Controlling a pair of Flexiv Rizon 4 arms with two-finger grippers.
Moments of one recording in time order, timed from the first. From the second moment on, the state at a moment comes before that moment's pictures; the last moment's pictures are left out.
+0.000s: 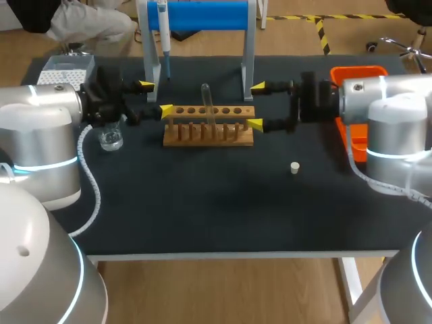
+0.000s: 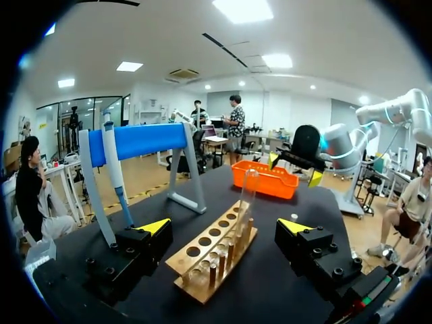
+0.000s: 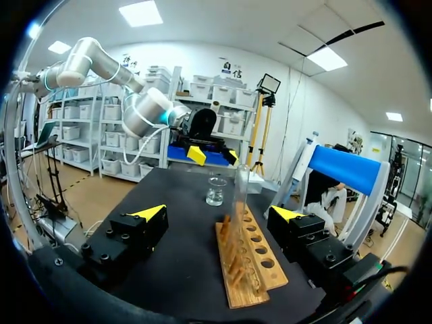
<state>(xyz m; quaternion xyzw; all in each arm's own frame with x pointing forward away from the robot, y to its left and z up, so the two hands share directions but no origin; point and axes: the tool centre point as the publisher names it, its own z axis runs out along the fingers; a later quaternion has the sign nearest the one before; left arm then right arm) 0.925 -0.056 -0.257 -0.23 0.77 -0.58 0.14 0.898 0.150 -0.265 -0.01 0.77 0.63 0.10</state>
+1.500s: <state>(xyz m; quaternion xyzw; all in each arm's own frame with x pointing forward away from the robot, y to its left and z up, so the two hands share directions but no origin) 0.925 -0.055 -0.258 -0.23 0.77 -0.58 0.14 0.952 0.258 -0.290 -0.04 0.76 0.64 0.09</state>
